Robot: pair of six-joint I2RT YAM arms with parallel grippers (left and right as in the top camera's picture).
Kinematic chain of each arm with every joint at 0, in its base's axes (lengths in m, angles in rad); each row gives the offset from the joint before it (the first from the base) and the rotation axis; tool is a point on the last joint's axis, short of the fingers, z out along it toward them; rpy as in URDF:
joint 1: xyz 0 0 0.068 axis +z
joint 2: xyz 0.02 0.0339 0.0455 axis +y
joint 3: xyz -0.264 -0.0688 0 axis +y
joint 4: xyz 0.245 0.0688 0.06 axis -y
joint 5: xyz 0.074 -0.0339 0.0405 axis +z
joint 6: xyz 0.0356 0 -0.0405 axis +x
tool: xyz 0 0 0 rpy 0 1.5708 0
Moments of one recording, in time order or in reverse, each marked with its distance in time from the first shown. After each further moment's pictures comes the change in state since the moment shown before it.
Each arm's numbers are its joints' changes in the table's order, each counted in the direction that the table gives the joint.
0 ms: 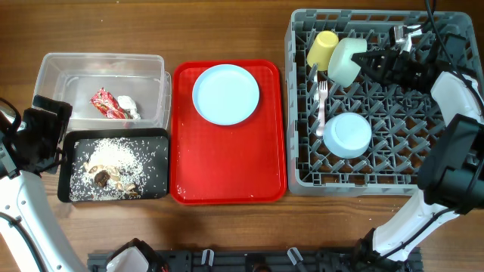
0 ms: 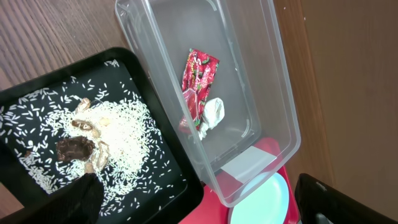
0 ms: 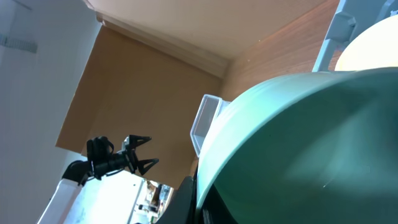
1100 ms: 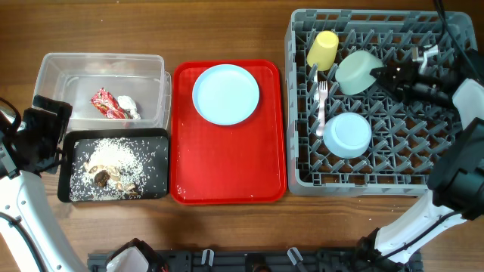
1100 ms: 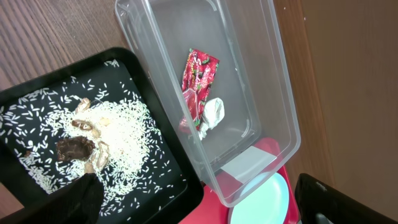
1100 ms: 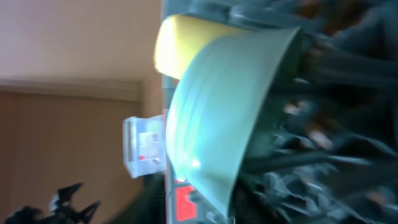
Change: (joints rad) left arm 0.000 0.000 0.000 0.000 0.000 0.000; right arm -0.128 0.001 -0.002 -0.210 -0.402 -0.007
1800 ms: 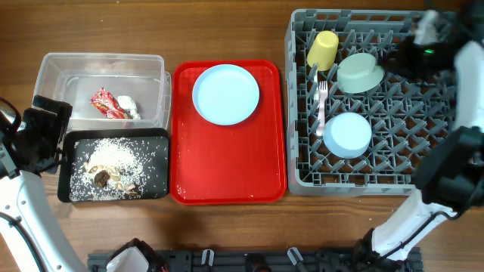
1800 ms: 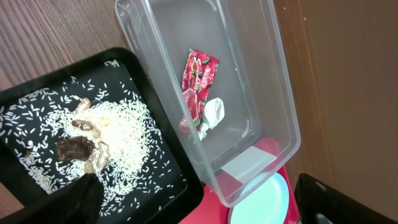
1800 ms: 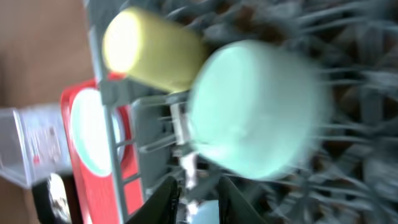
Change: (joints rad) left arm 0.000 0.000 0.000 0.000 0.000 0.000; right arm 0.201 0.002 -0.443 -0.424 -0.578 -0.055
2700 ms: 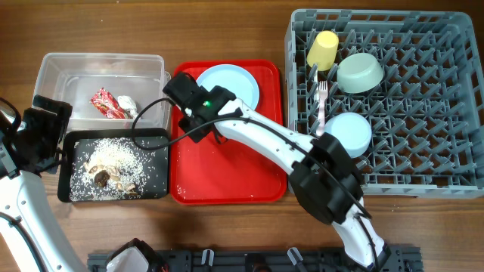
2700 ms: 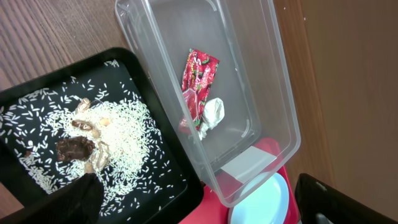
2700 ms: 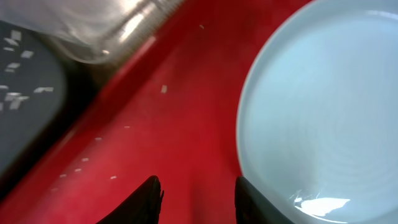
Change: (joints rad) left arm 0.000 0.000 0.000 0.000 0.000 0.000; right arm 1.151 0.211 0.033 0.381 -0.642 0.100
